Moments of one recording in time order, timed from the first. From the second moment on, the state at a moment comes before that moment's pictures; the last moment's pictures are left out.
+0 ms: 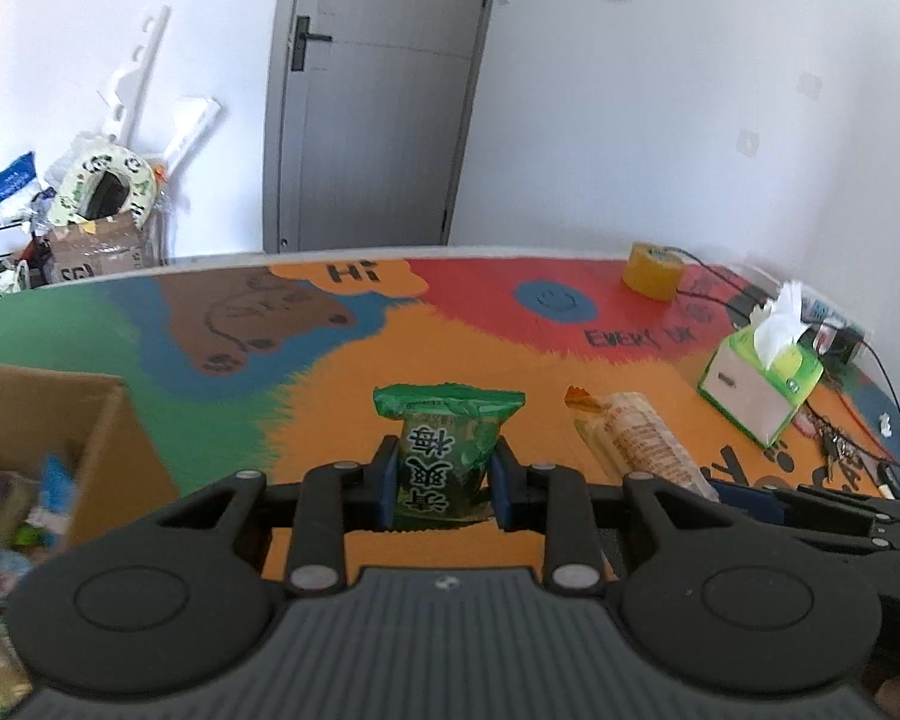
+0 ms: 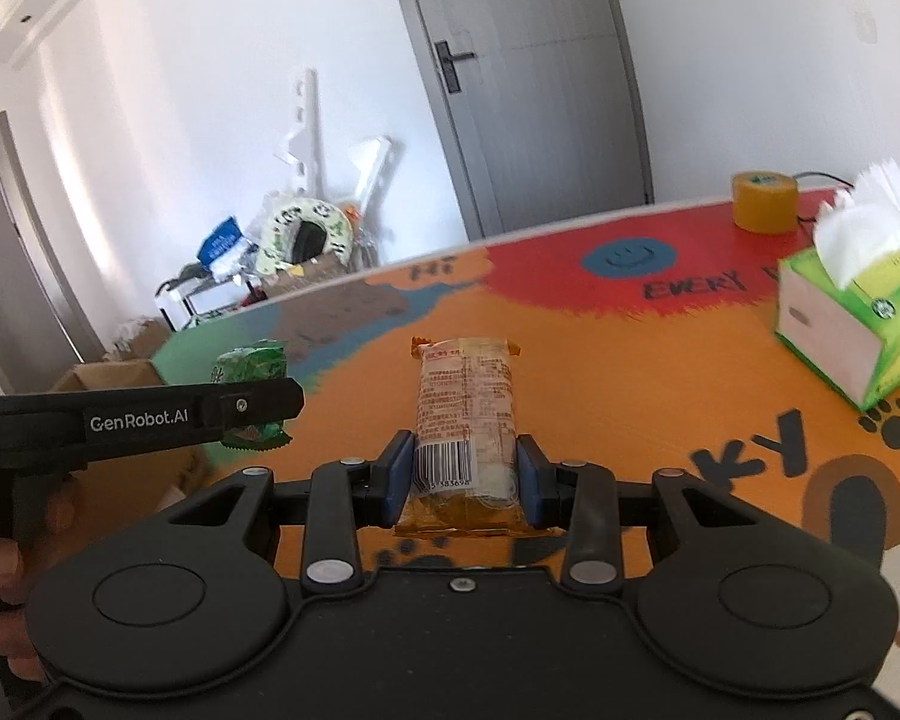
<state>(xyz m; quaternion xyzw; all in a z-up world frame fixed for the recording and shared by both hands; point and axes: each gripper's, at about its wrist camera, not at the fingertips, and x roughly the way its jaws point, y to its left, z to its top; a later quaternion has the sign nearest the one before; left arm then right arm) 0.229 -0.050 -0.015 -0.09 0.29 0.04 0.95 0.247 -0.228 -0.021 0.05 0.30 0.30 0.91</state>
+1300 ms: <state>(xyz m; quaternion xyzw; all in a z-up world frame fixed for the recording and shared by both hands) 0.094 0.072 0.032 -0.13 0.26 0.16 0.94 0.164 -0.107 0.037 0.02 0.24 0.41 0.88</state>
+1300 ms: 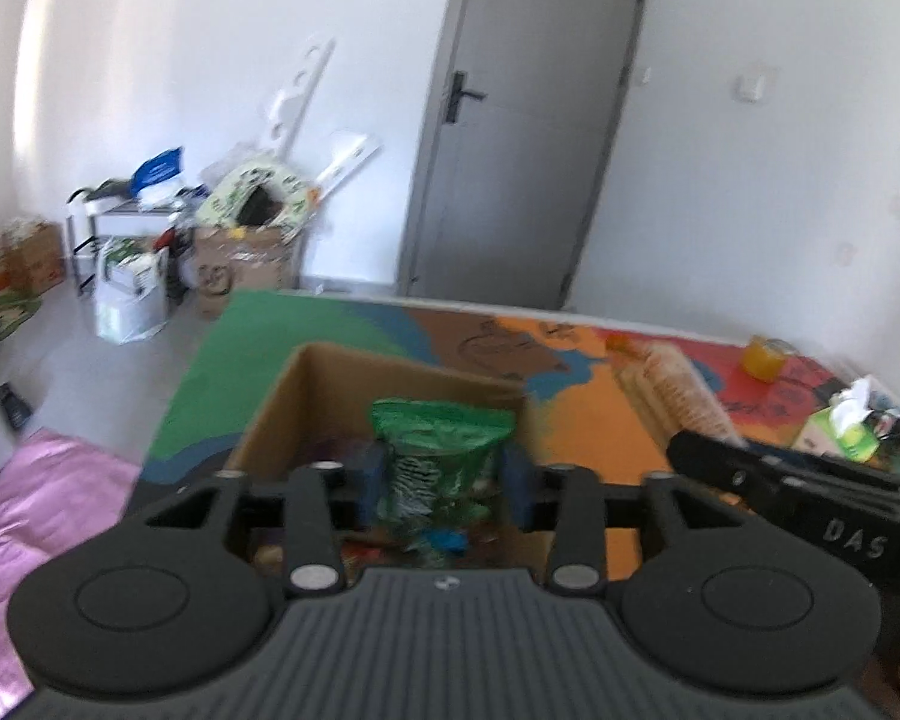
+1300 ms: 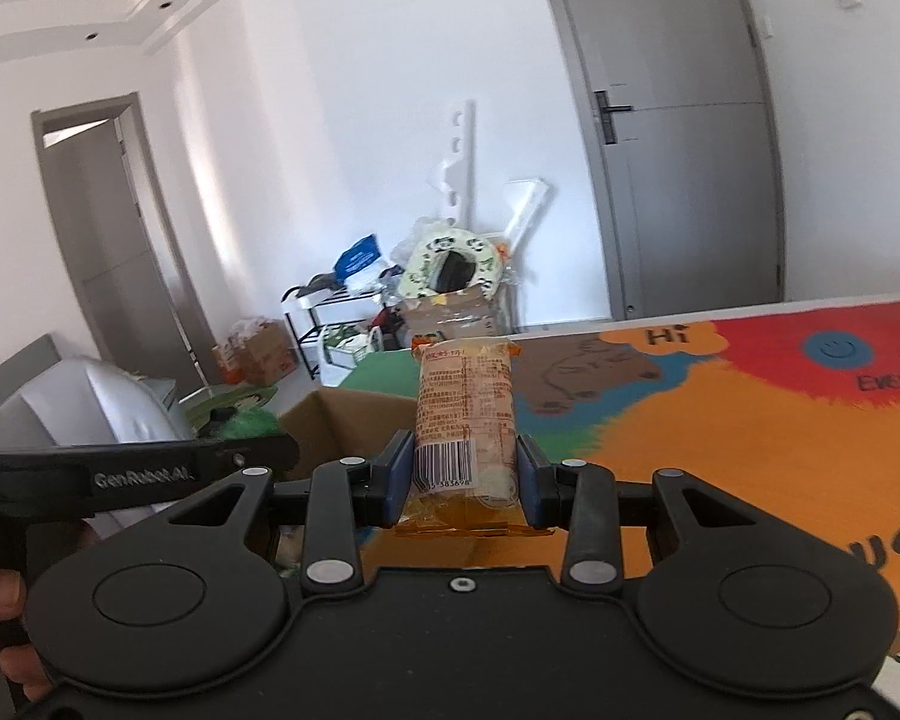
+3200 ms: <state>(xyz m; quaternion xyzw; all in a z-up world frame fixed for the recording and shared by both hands) -0.026 0.056 0.060 -0.07 0.24 0.10 0.96 0.048 -0.242 0.074 0.01 0.25 0.25 0.93</state>
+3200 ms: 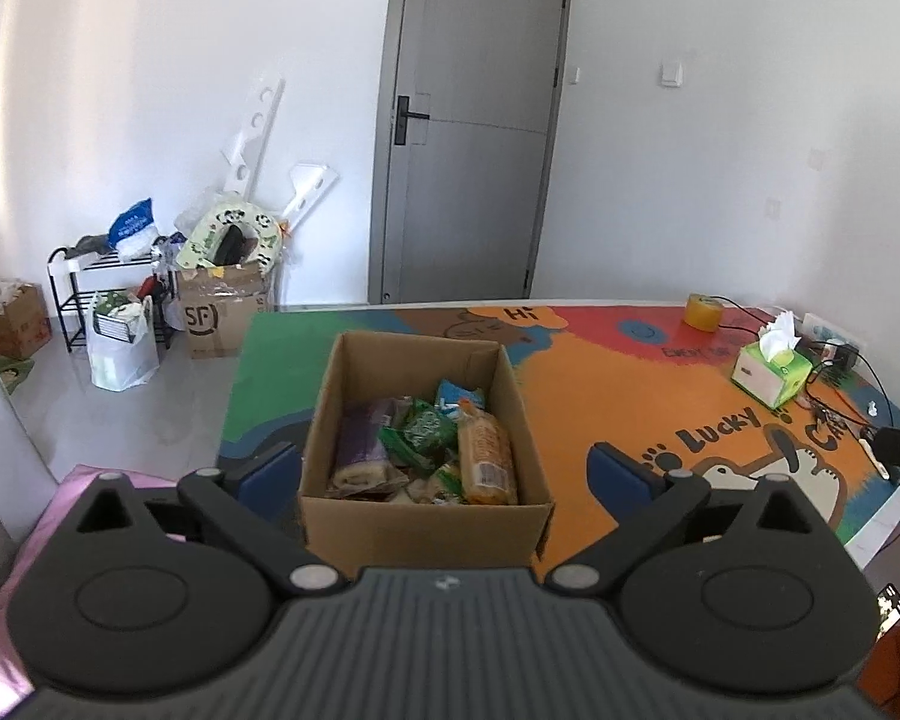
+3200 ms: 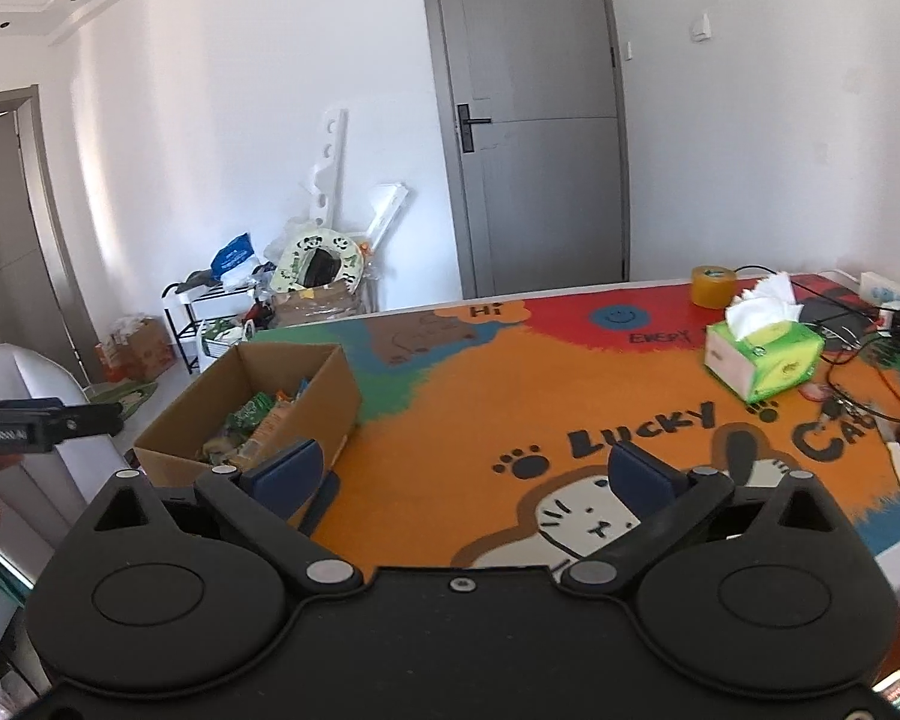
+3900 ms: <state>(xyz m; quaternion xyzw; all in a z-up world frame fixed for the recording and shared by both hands) -0.037 0.050 0.061 -0.07 0.24 0.09 0.96 0.026 -0.234 0.085 -0.01 0.24 0.28 0.93</state>
